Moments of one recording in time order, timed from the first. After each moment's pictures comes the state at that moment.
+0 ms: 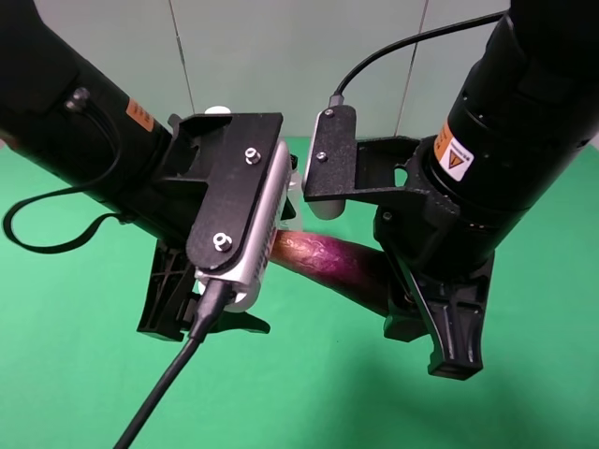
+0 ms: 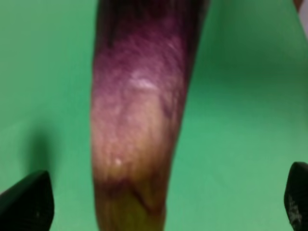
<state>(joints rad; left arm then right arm) -0.84 1.40 -0.91 -0.45 0.57 1.30 0.97 1.40 -1.07 0.03 1.15 -0.43</state>
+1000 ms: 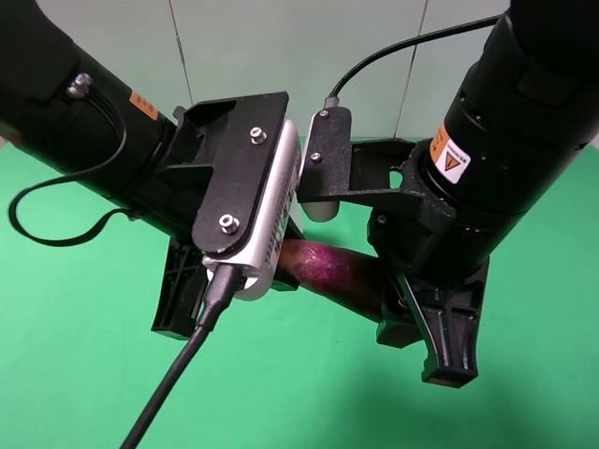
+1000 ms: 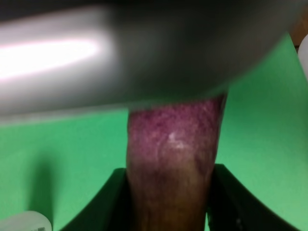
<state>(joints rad) -0.84 1.40 -0.91 -0.57 0.55 1.38 0.98 1.40 -1.07 0.06 1.14 -0.43</state>
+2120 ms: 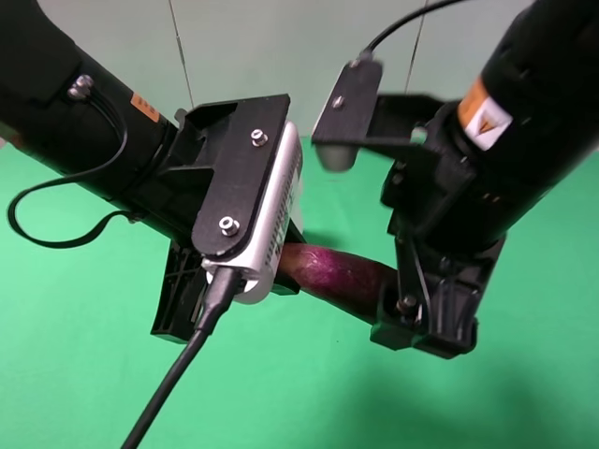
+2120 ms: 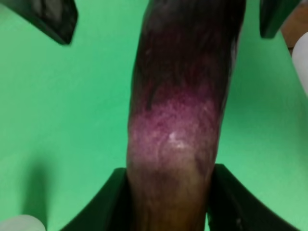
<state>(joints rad) -0.84 1.40 -0.91 -0.58 0.56 1.38 0.98 1.34 -1.09 0.01 1.14 -0.27</state>
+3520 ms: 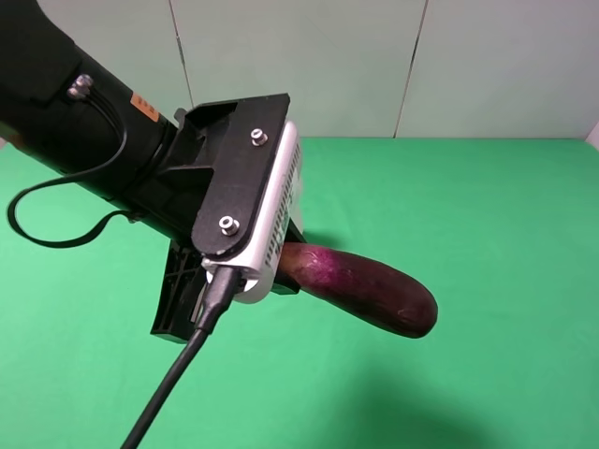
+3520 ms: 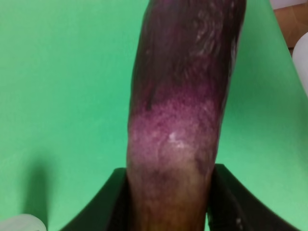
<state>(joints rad) -0.84 1.40 -0.91 -0.58 0.56 1.38 0.98 0.30 -0.67 -0.08 1.20 0.14</state>
